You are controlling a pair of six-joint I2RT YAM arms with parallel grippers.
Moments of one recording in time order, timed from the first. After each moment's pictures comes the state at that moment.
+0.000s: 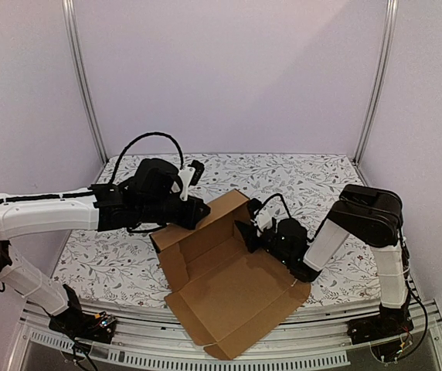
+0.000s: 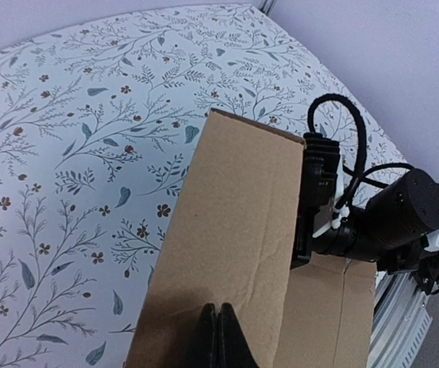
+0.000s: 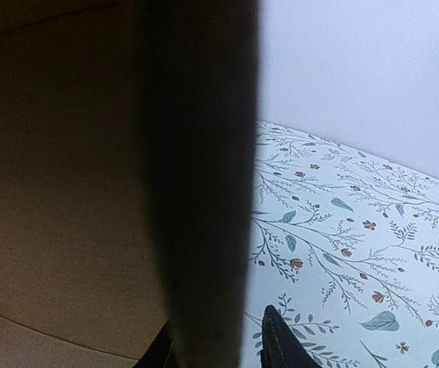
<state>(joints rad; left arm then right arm) -0.93 1.43 1.00 -0.18 -0.05 -0.41 0.90 2.17 0.74 1.35 0.19 0.02</state>
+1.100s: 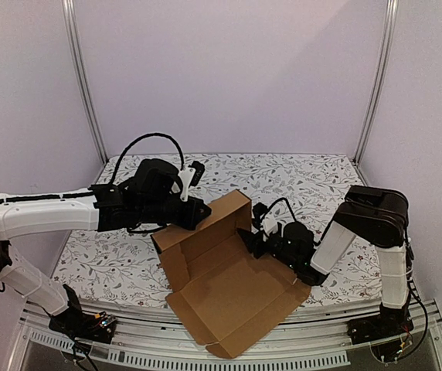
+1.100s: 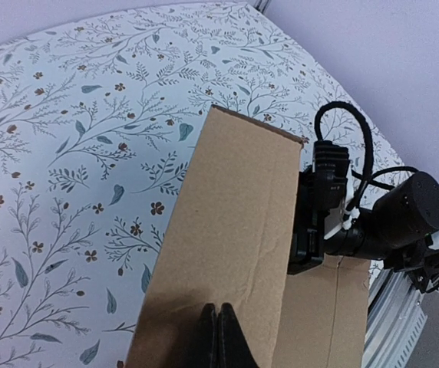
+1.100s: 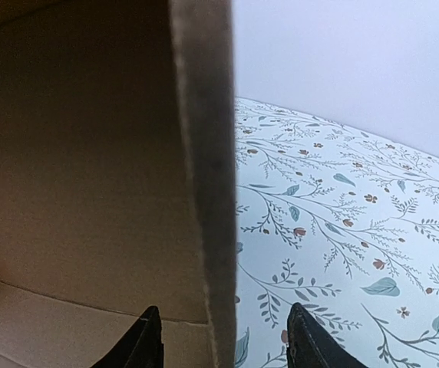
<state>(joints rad) -0.93 1.43 1.00 -0.17 -0.04 -0.42 0.90 2.12 0.66 1.35 0.17 0.05</state>
